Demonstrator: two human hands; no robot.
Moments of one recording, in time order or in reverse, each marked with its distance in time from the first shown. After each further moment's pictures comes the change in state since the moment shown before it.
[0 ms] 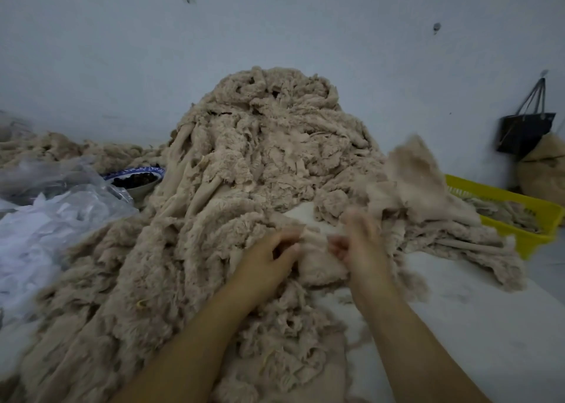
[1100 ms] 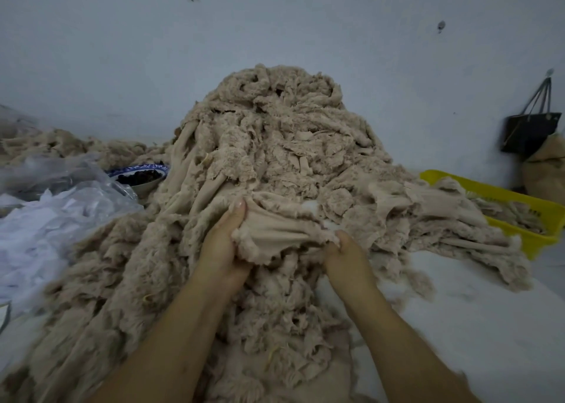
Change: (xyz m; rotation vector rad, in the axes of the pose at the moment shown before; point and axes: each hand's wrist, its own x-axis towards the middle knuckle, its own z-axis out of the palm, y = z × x) left_hand 0.001 0.012 -0.036 -1.218 0.273 -0.266; right_hand -0.009 0.016 0.009 -0.645 -0.134 -0.017
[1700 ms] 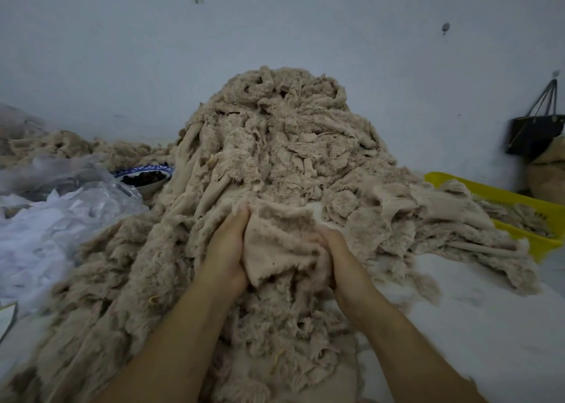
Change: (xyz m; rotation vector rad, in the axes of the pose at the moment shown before) left_hand 0.006 -0.003 -0.007 0.028 -0.061 -0.083; right_hand -0.017 -0.018 0.004 0.457 -0.301 0.034
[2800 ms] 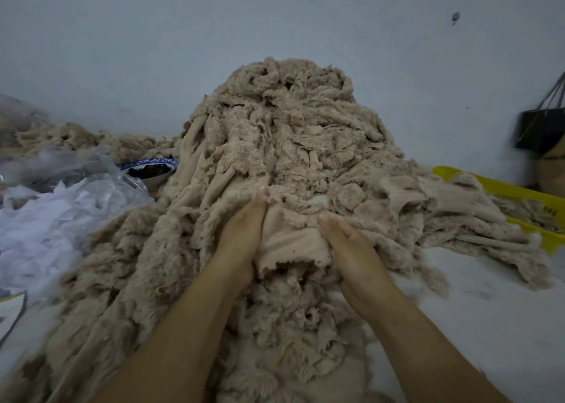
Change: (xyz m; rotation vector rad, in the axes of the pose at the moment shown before) left_hand -0.007 0.000 0.008 0.524 0.112 0.168; right_hand 0.001 0.000 0.003 0.073 0.092 -0.088
